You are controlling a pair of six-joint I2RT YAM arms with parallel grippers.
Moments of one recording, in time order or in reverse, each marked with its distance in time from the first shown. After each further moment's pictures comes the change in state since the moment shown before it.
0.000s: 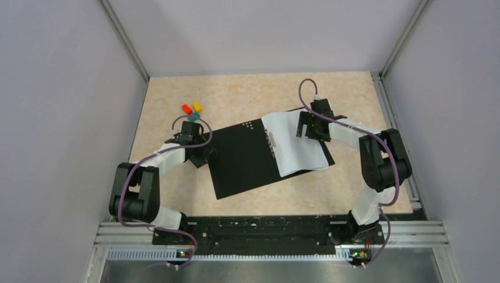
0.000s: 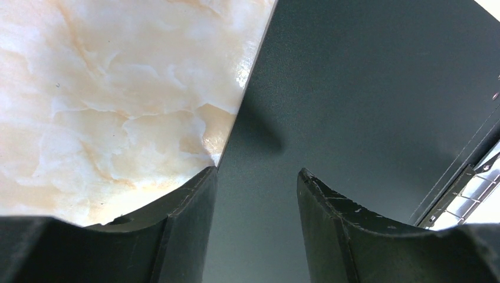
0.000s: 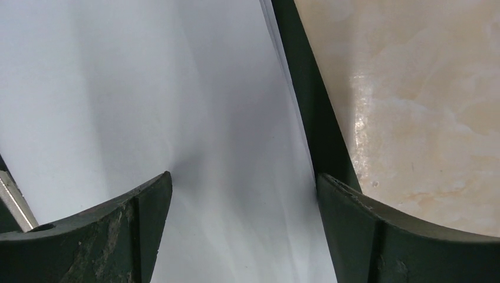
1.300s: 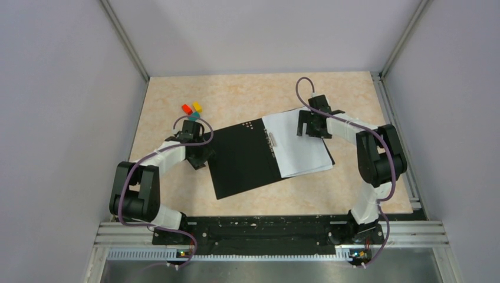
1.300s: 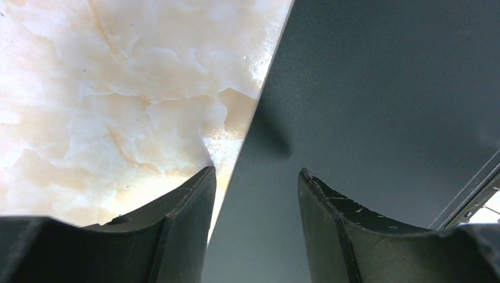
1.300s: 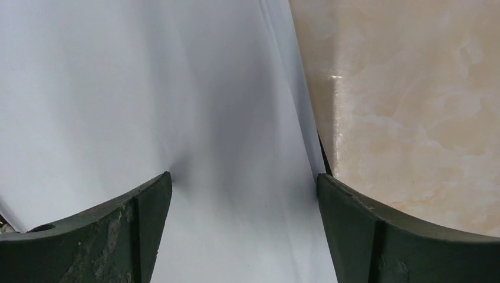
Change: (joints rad) left arm -0.003 0.007 0.033 -0.090 -0.014 0.053; right arm 0.000 0.060 0.093 -0.095 0.051 -0.062
